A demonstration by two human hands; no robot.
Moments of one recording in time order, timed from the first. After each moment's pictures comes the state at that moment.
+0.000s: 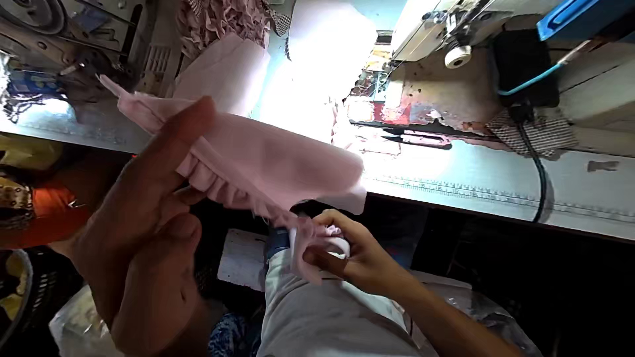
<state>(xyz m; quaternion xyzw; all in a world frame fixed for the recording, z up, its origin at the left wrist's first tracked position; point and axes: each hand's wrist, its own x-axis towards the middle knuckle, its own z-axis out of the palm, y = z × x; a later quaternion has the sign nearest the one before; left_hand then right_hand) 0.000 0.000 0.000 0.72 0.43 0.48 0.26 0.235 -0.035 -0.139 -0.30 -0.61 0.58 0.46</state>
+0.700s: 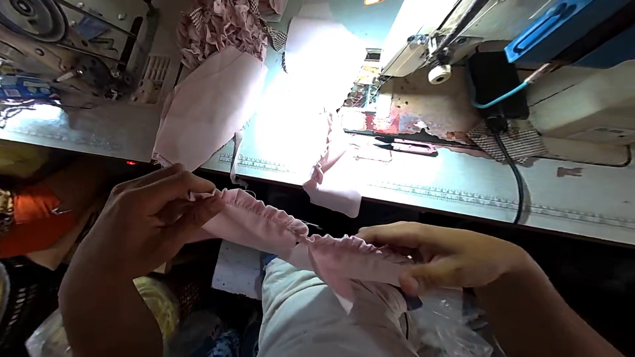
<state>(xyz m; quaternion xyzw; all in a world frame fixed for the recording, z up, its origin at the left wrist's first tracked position) -0.076 0.031 -0.015 0.83 0.46 0.23 0.21 0.330 0.005 -0.093 -0.16 -0.67 0.70 0.19</state>
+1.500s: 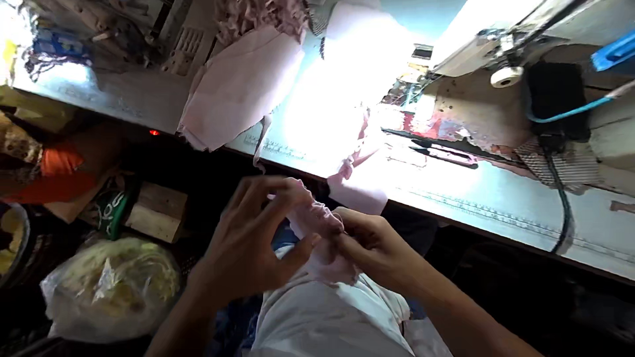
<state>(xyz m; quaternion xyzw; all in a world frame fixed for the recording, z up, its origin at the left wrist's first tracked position) -0.005 -0.028 -0.063 0.80 0.50 0.27 0.18 0.232 -0.017 -0.112 -0.33 -0.63 0.62 0.33</state>
